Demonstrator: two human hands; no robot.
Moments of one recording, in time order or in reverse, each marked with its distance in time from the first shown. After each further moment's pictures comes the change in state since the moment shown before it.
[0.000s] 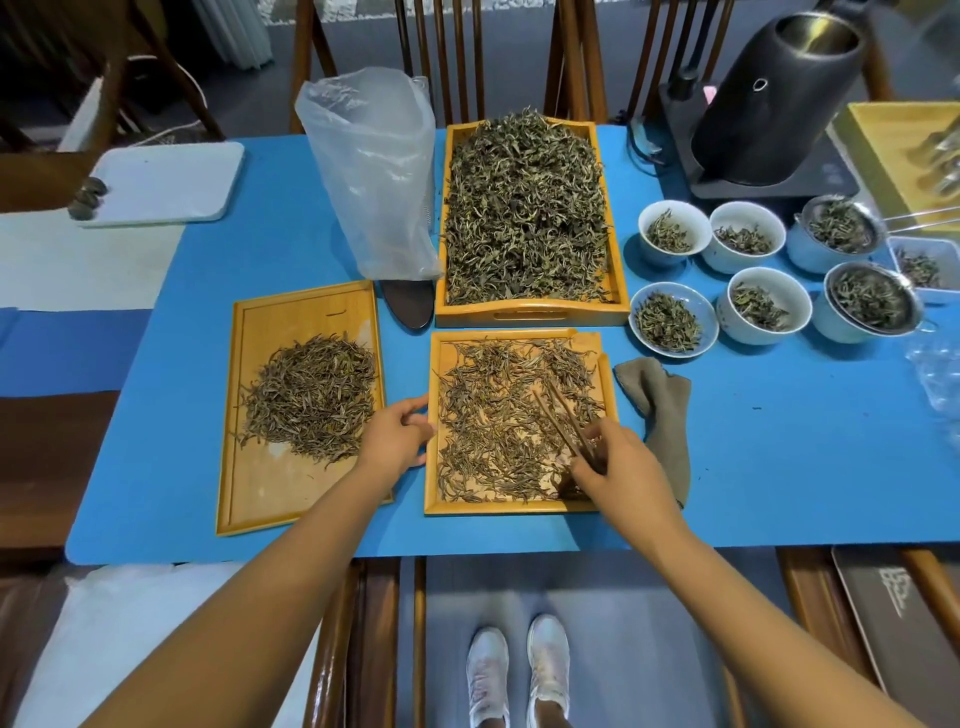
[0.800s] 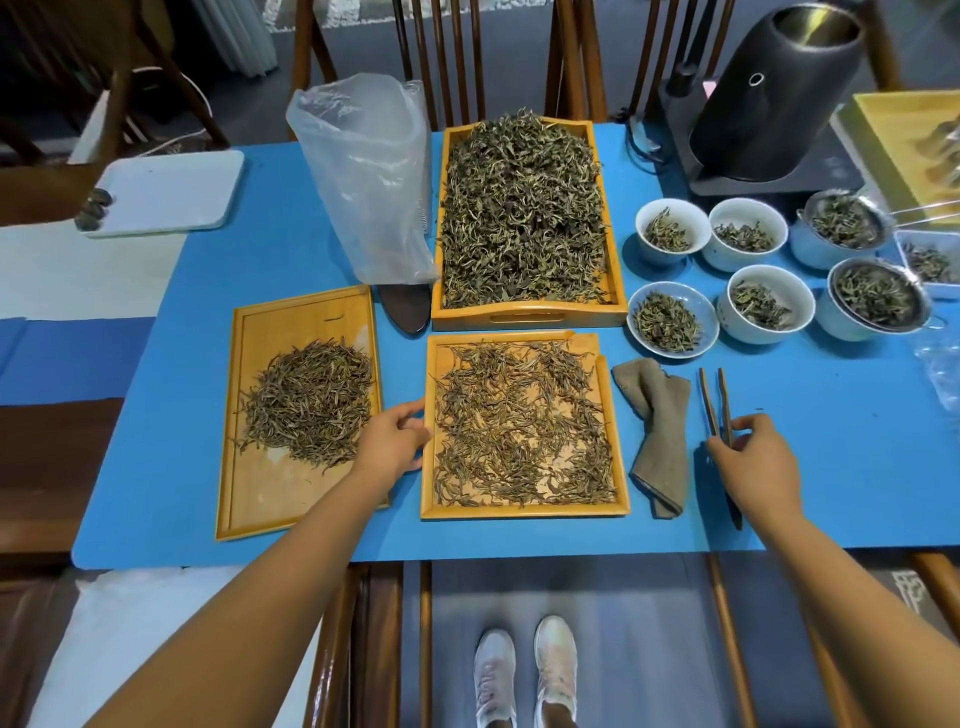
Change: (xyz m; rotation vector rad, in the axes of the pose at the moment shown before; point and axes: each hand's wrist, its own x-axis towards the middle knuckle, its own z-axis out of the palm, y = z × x) left_hand 0.004 -0.002 0.001 0.029 0.011 -0.001; right_hand 0.029 0.112 -0.053 0.065 0.287 0.421
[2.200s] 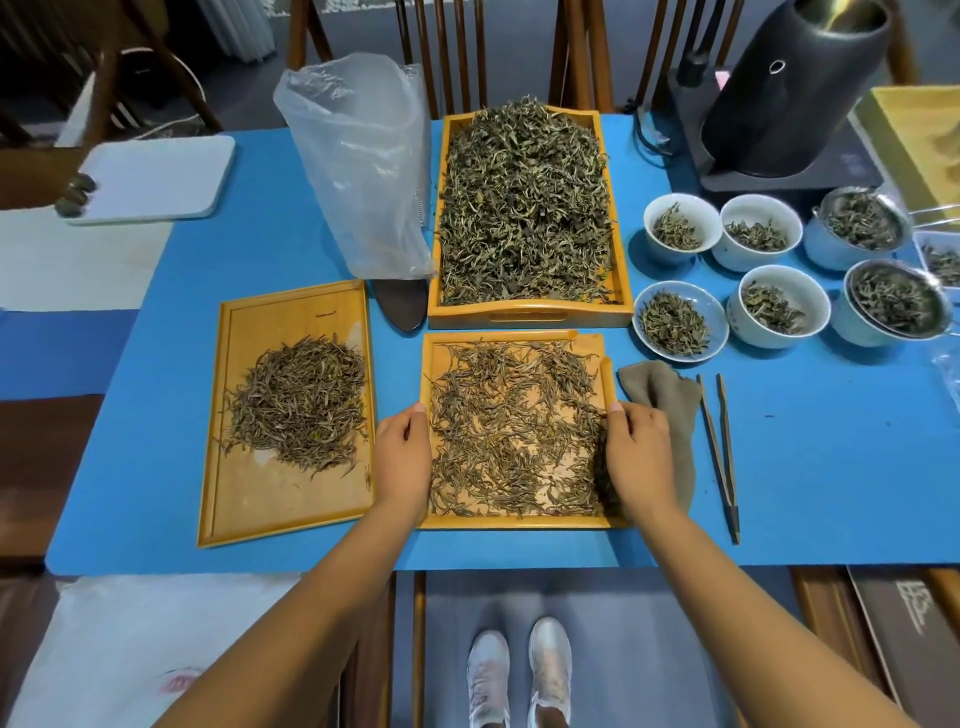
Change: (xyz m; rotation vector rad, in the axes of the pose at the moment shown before) left_hand -0.010 -0.011 0.037 0.022 0.289 0.166; right_hand -0.034 -0.072 0.073 0.288 -0.120 -0.077
